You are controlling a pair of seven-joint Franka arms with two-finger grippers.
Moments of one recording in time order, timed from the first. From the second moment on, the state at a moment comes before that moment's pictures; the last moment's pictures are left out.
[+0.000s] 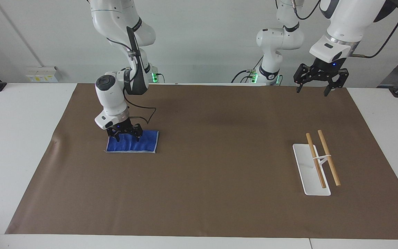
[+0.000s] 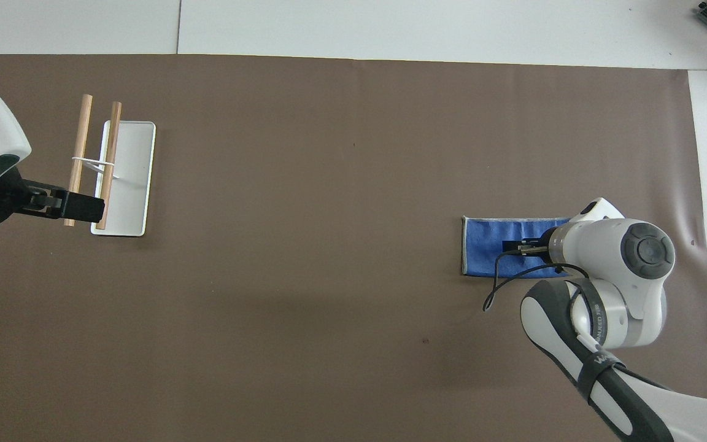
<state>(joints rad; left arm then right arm) -0.14 -0.09 -0.05 -1.66 0.00 1.65 0.05 0.11 0.11 -0.06 -2.38 0.00 2.61 0.03</state>
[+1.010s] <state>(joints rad) -0.14 -0.10 -0.05 -1.70 0.00 1.68 0.05 0.11 0.06 -0.06 -2.21 0.05 2.37 0.03</state>
